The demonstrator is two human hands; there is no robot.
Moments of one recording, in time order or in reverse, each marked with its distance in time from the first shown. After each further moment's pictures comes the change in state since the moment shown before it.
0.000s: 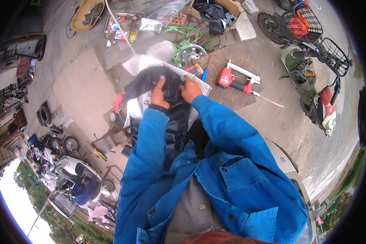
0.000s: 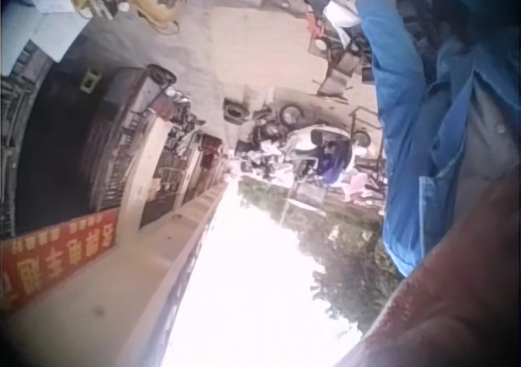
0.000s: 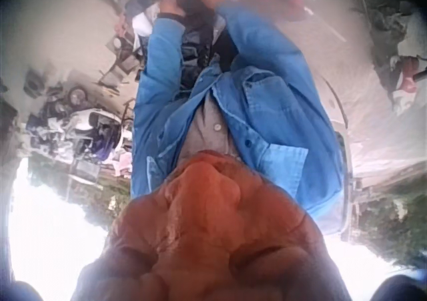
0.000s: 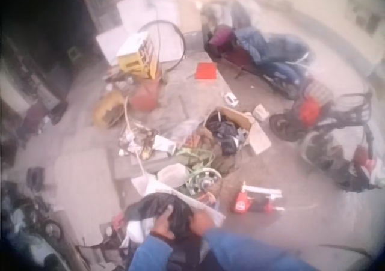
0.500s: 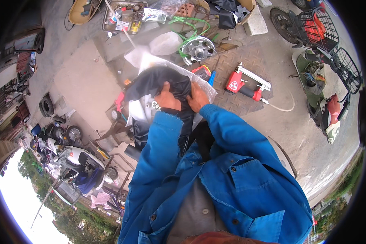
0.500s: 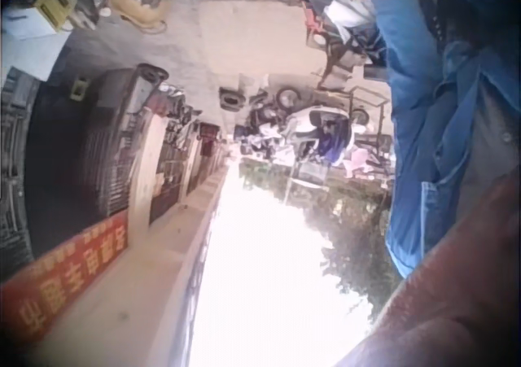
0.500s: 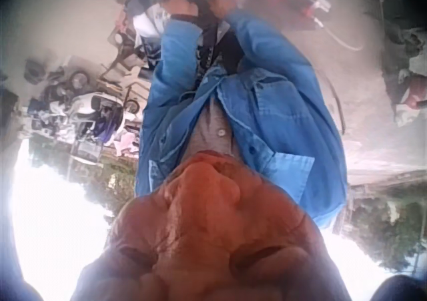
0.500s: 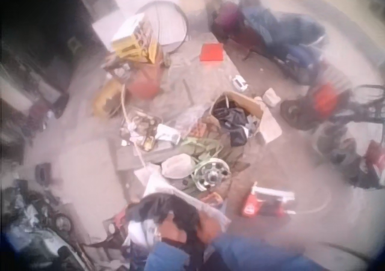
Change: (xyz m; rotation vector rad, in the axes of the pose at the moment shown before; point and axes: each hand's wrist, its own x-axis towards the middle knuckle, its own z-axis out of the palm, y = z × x) left_hand 0.005 -0.033 0.009 0.714 0.364 0.674; right_hand 0.000 0.038 0.016 0.119 -0.027 -0.213
